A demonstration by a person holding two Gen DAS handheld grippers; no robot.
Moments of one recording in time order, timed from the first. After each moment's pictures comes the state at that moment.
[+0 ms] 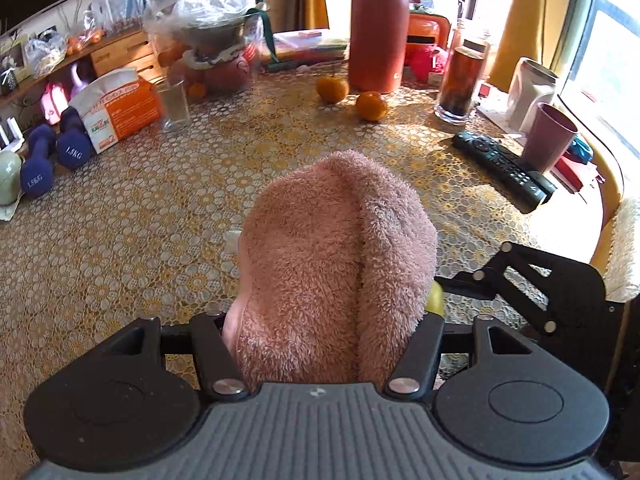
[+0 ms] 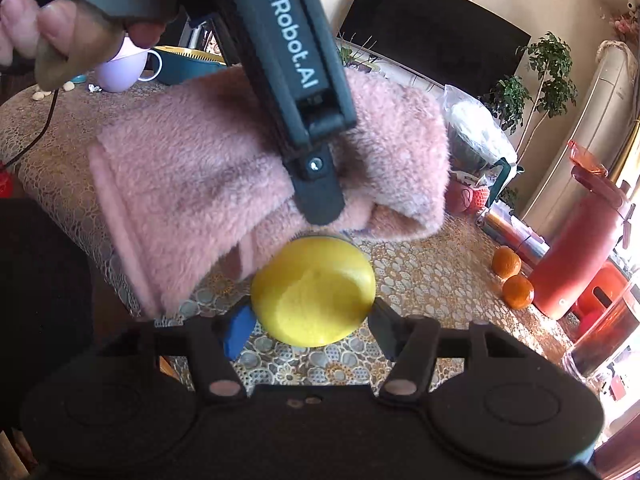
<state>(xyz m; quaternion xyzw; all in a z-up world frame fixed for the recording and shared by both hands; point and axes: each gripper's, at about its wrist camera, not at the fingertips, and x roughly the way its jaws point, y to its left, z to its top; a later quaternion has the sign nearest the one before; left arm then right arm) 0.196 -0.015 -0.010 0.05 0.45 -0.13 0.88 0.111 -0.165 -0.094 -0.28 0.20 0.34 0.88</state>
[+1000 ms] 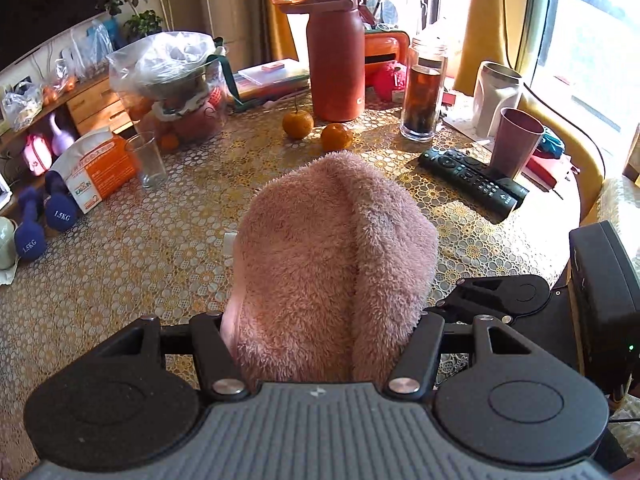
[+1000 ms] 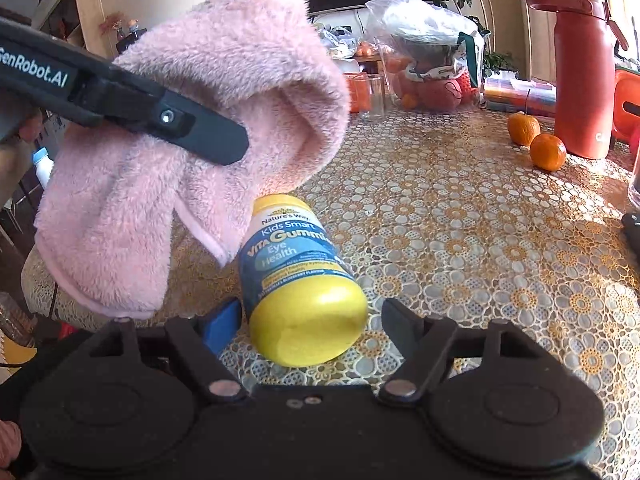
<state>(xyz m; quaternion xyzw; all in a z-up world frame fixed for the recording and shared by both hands) 0.196 -0.050 0.026 0.11 0.41 -0.18 0.89 0.151 -0.205 -0.086 -0.02 0.34 0.35 0.87</state>
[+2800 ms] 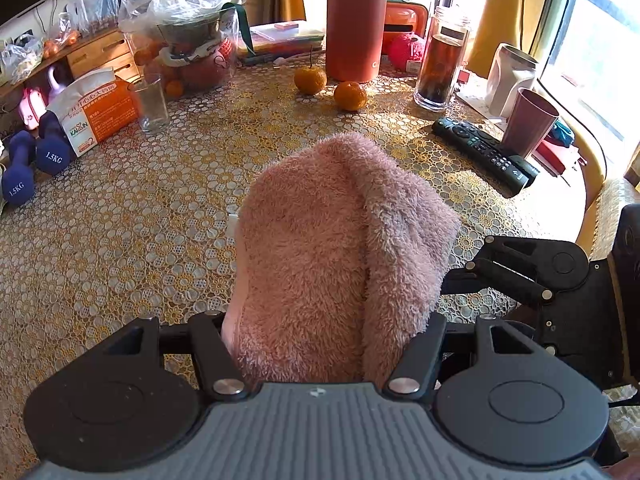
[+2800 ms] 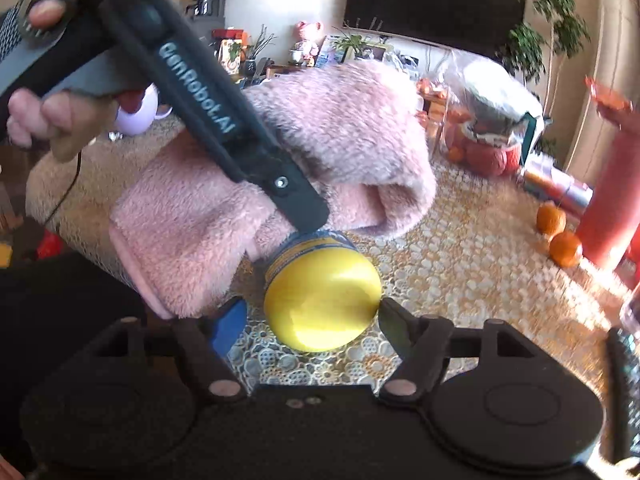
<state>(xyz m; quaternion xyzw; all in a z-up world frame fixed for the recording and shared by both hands) 0.194 -0.020 -0.005 0.06 0.45 -0.18 0.87 0.129 -0.194 -0.079 -0.11 0.29 0.40 0.86</state>
